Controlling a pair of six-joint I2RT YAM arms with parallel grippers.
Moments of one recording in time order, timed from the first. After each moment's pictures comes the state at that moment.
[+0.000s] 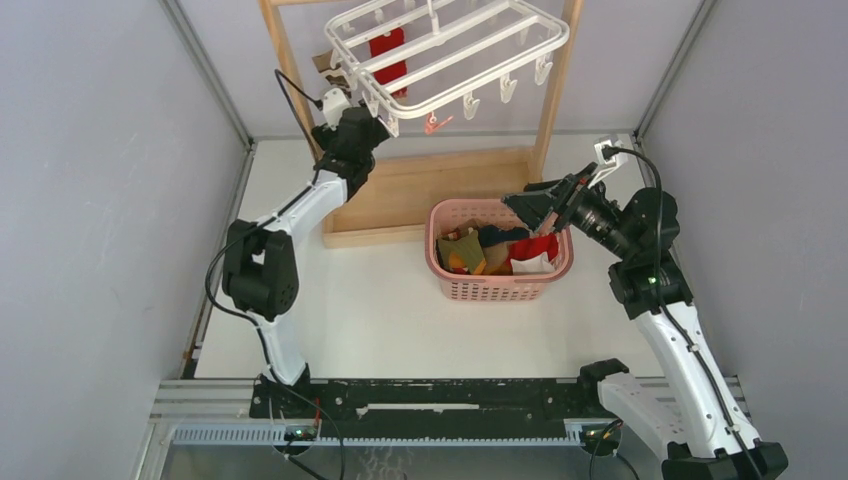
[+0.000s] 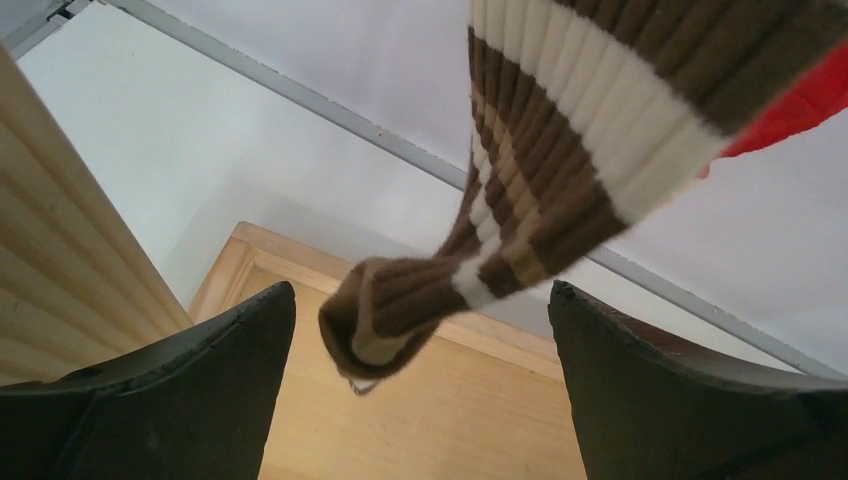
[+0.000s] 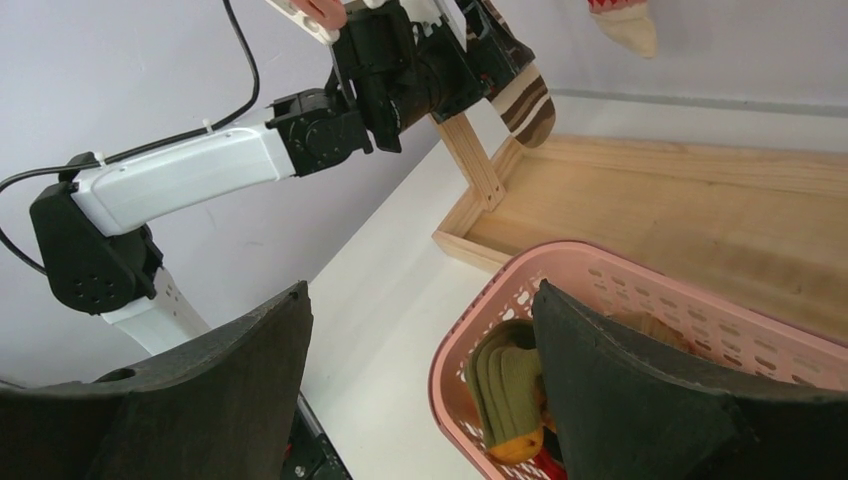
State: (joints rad) left arm -0.36 1.88 1.55 0.01 -0.63 -0.53; right arm 0.22 0.83 0.96 -0.07 -0.58 0.57
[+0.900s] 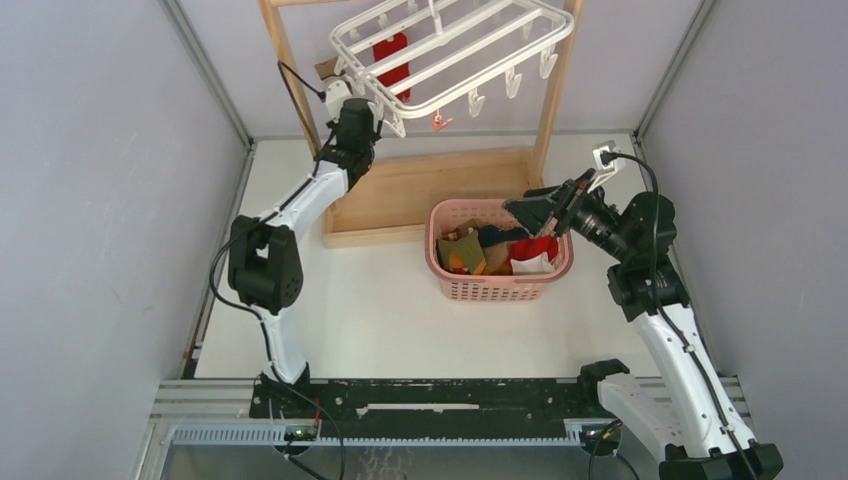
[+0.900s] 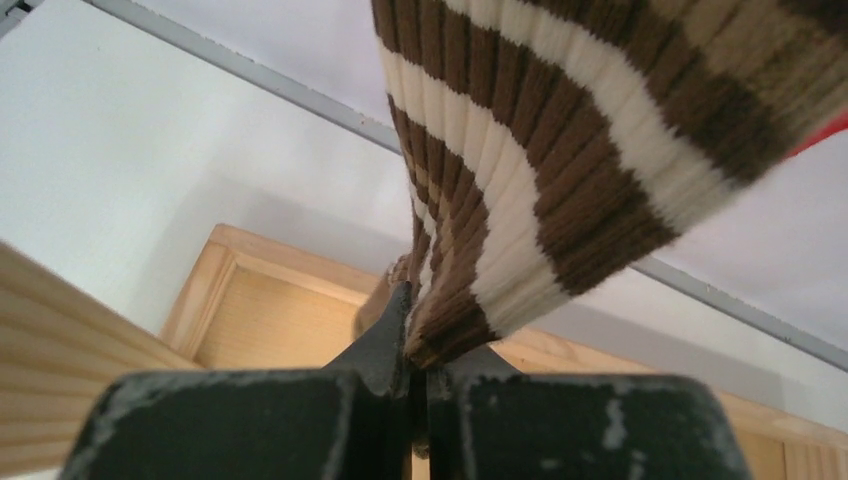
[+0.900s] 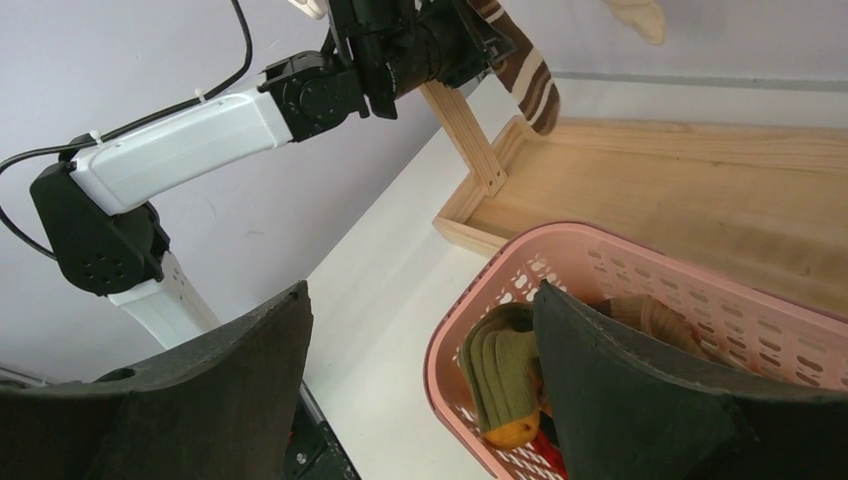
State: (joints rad) left arm -0.35 1.95 1.68 -0.10 -0.57 -0.53; right arm 0.19 0.83 0.91 -0.05 -0.63 0.58
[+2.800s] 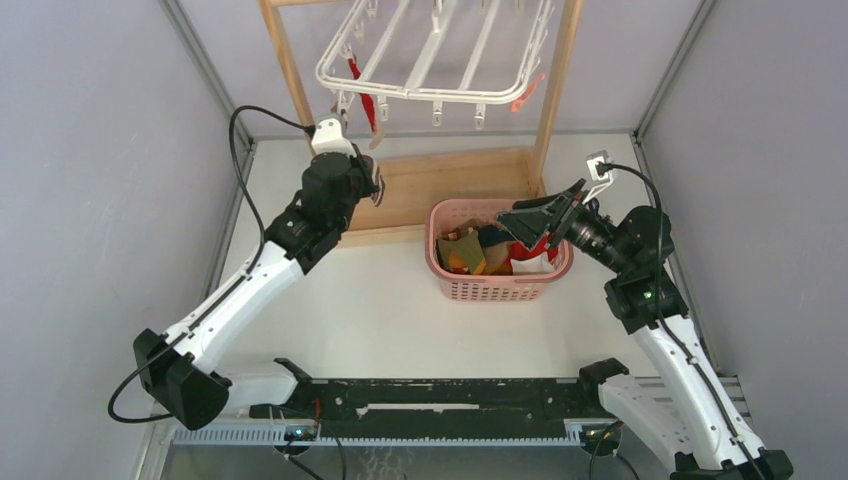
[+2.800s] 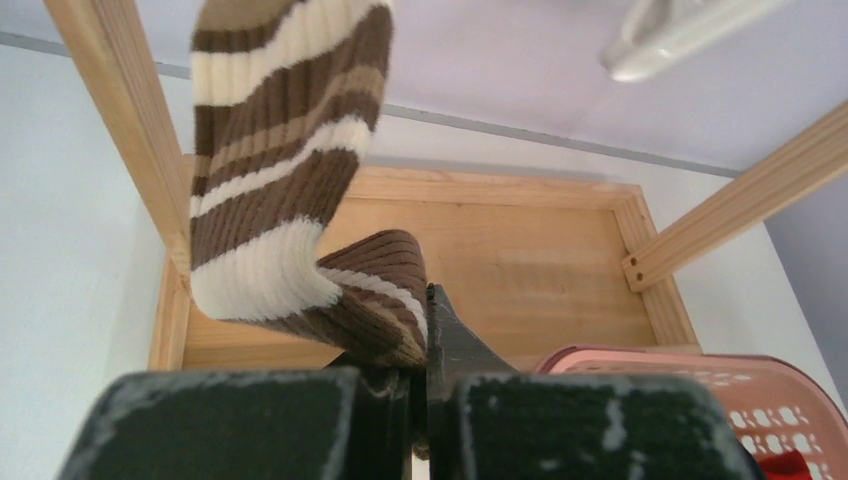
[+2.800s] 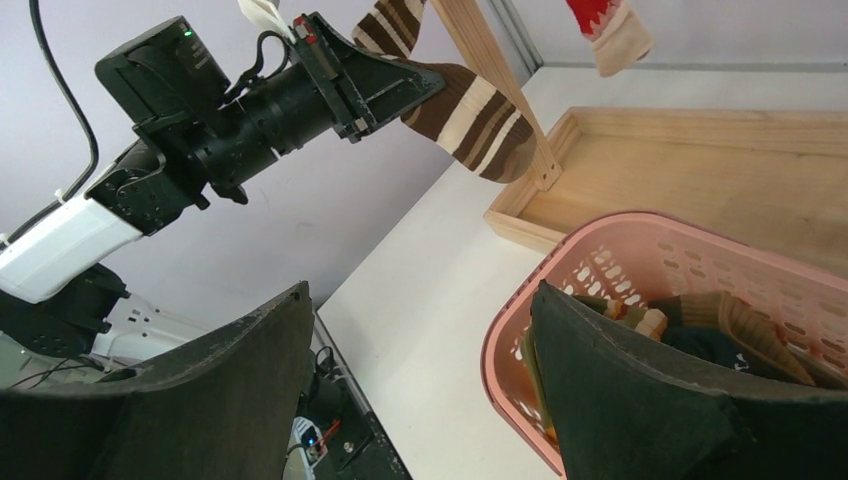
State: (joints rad) left arm -0.59 1.24 1.21 -0.19 -0.49 -0.41; right arm 0.29 0.77 0.86 -0.01 -0.60 0.66
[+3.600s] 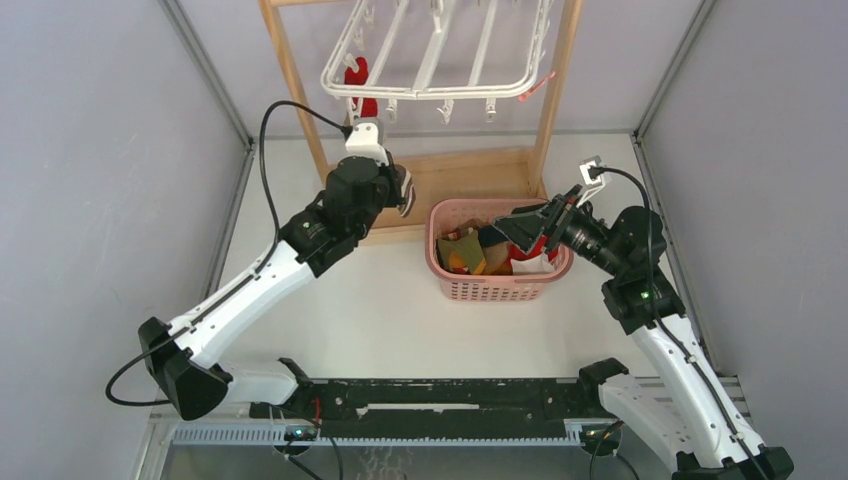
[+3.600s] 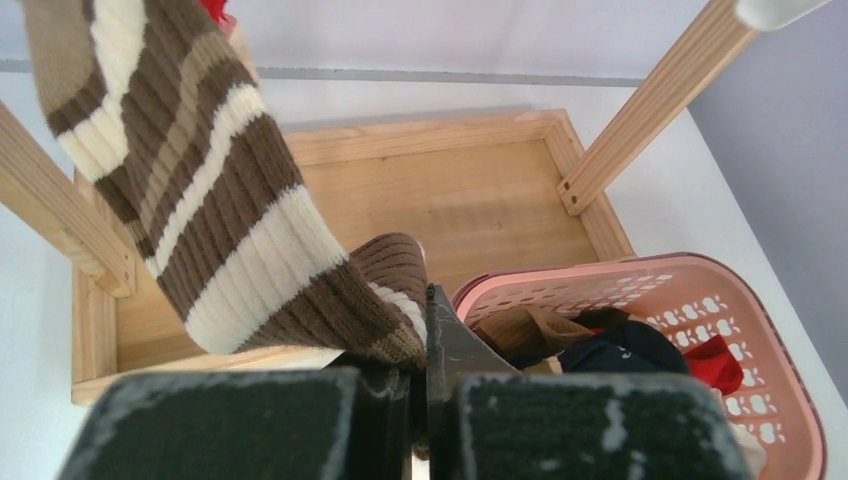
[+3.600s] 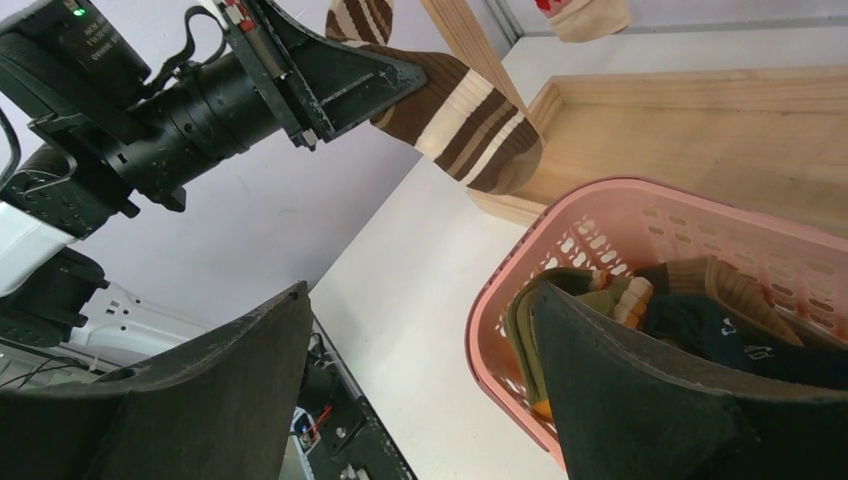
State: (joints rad) left arm -0.75 1.27 1.28 -0.28 -0.46 -0.38; right arm 0.31 0.77 0.84 -0.06 -0.57 0.64
